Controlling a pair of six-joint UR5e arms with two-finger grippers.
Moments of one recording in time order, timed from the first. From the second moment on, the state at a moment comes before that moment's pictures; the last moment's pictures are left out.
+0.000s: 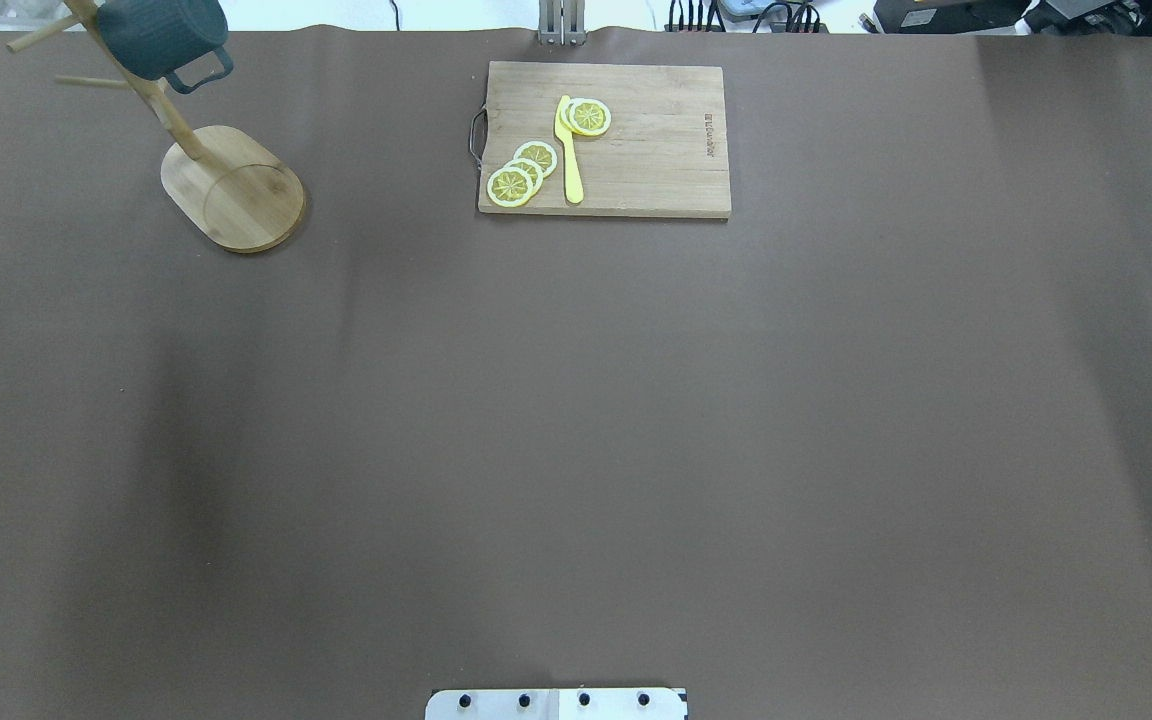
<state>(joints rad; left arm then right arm) -1.28 -1.53 -1.67 -2.42 -1.90 -0.03 1.53 -1.68 1.72 -1.58 2.26 0.01</state>
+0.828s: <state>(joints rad) -1.43 -1.60 -1.78 -1.57 -2.15 -0.02 1.53 -1.68 1.71 -1.58 2.26 0.01</state>
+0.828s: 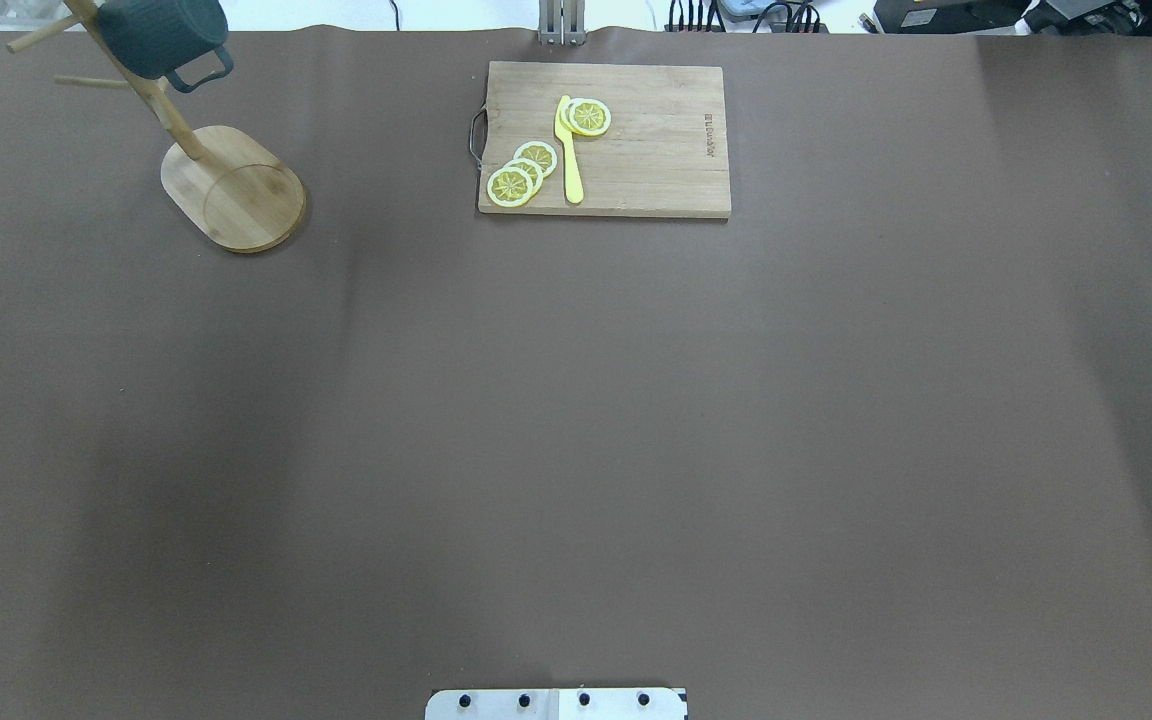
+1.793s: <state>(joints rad) -1.60 -1.40 -1.69 -1.63 -2.41 -0.03 1.53 -1.68 1.70 -1.58 2.26 0.01</state>
